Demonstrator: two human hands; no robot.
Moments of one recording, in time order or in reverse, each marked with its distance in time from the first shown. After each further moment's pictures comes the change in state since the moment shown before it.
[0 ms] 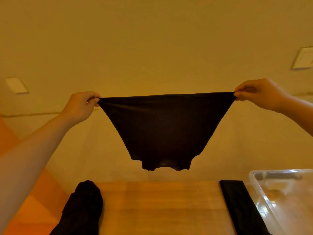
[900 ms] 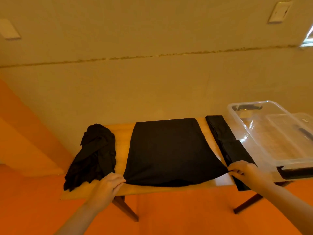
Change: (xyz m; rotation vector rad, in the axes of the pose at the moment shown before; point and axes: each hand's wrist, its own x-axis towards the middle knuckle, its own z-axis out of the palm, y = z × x) left_hand -0.466 -0.125 0.086 -0.111 -0.536 0.246; right_hand -0.435 0.031 0.178 -0.356 -0.559 0.304
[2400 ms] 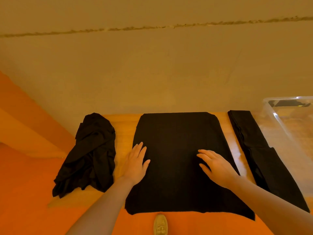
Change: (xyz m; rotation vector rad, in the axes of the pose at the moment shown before) left_hand 0.149 -0.018 0.080 0.172 -0.106 -0.355; right_hand 0.154 -0.074 0.069 -0.097 -0.008 -0.300
